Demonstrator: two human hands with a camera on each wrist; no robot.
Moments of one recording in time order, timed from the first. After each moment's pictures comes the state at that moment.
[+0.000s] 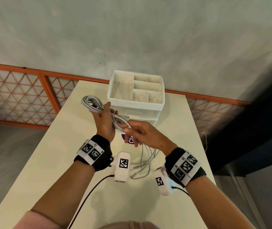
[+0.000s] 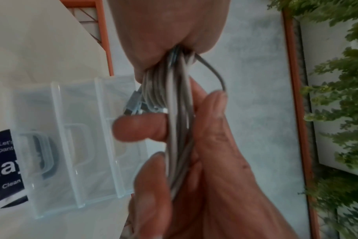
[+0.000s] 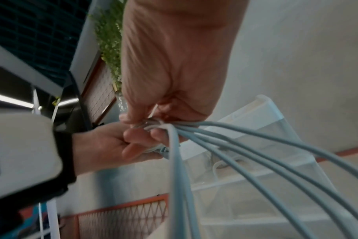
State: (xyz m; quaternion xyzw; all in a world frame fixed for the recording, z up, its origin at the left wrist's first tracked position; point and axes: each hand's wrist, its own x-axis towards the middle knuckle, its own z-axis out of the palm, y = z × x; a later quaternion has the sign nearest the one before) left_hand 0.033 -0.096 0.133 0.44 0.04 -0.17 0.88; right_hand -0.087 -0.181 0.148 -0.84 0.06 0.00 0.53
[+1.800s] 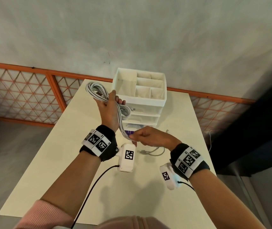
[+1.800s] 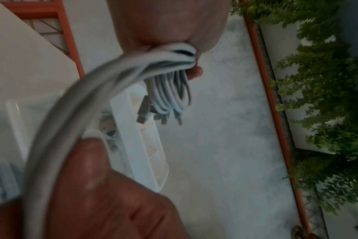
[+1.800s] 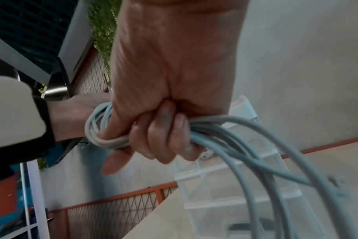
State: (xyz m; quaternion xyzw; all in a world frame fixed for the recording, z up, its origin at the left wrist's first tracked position) left_hand 0.022 -0.096 0.163 0.41 0.00 -0.16 0.90; right_hand -0.107 -0.192 0.137 -0.88 0.07 0.12 0.46
